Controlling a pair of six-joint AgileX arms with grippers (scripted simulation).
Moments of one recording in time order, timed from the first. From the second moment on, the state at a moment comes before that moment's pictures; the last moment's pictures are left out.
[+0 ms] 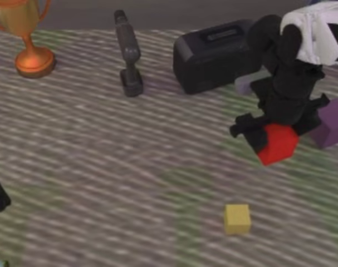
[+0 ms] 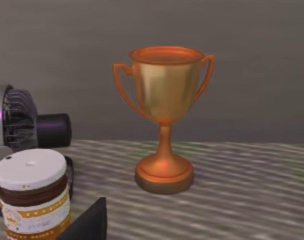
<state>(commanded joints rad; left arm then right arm) 0.02 0.00 0.00 0.00 0.00 0.00 0.41 2.09 1.55 -1.02 0.00 0.05</state>
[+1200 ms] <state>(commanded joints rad) 0.02 0.00 0.00 0.00 0.00 0.00 0.85 1.99 1.49 -1.05 0.01 0.85</state>
